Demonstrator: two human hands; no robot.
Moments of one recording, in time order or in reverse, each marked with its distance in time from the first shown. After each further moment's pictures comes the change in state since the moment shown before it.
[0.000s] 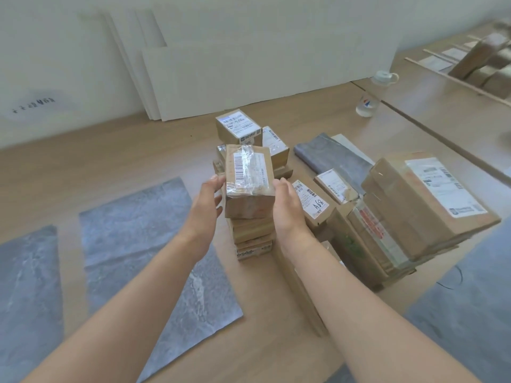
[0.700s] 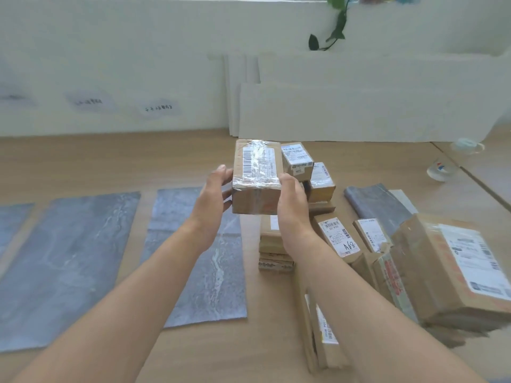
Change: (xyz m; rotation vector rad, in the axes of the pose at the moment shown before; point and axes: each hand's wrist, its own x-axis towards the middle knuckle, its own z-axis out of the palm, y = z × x) left_hand -0.087 0.058 0.001 -0.105 0.323 0.177; right_hand -0.045 -0.067 0.007 0.010 -0.322 -0.195
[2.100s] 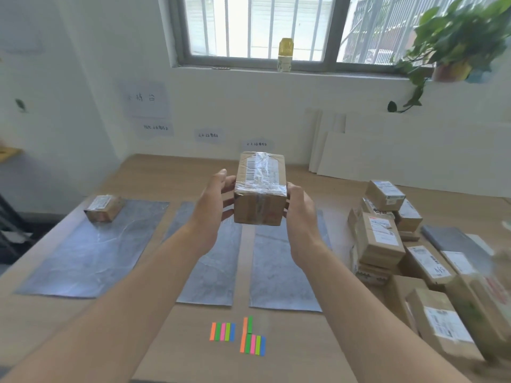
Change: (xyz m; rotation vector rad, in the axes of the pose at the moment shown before) left_hand -0.192 0.087 -0.328 -0.049 0.198 0.113; right_hand -0.240 -0.025 0.271 0.047 -0.199 -0.160
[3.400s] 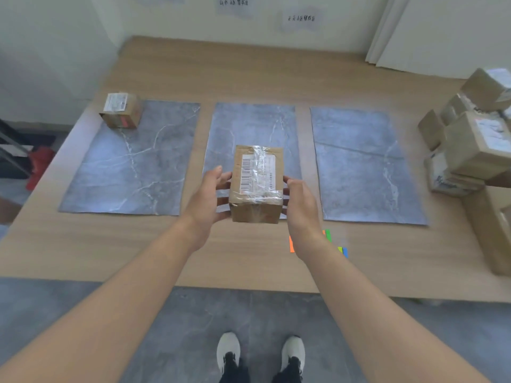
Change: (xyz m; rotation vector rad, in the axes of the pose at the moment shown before) left_hand 0.009 -0.166 -0.269 0.059 0.043 -0.463; right_hand -0.075 0.207 0.209 -0.143 0.097 0.394
